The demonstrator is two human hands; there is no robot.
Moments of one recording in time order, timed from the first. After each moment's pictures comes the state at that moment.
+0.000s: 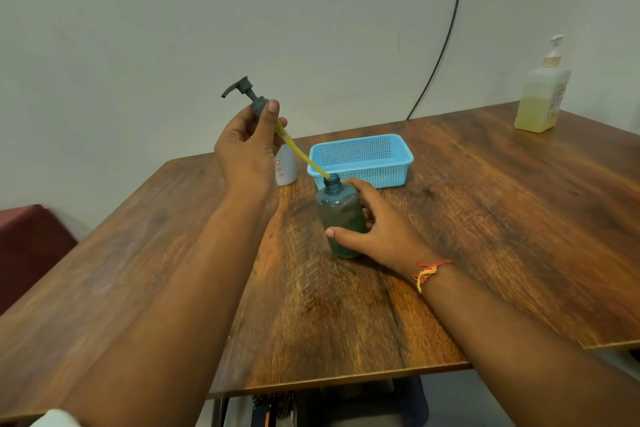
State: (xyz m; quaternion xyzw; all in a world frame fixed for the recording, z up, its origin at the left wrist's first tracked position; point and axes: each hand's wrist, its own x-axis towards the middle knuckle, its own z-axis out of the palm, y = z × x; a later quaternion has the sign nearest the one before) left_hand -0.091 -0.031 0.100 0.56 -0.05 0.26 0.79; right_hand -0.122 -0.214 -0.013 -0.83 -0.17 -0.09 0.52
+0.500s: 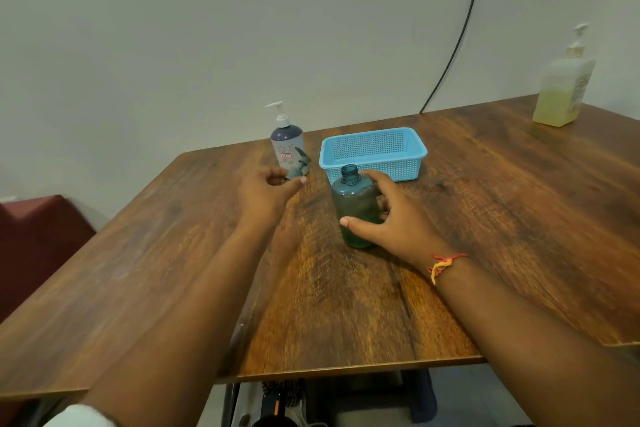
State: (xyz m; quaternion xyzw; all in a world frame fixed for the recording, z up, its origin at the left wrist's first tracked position) left_hand -0.071 0.011 0.027 0.82 0.05 0.18 0.54; right_hand -0.122 -0.213 -0.012 -0.81 -0.17 -0.10 0.55
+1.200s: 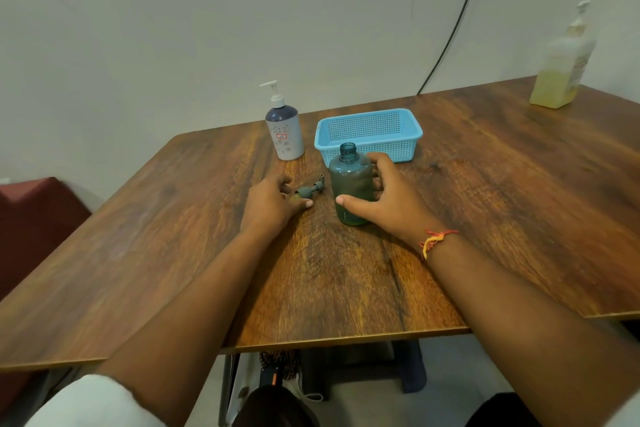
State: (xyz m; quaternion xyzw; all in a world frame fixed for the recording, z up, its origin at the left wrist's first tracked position) left_hand -0.080 0.015 -0.005 0.94 0.00 0.09 0.32; right_hand -0.113 -0.215 -0.018 -0.82 -0.14 -0.11 0.55
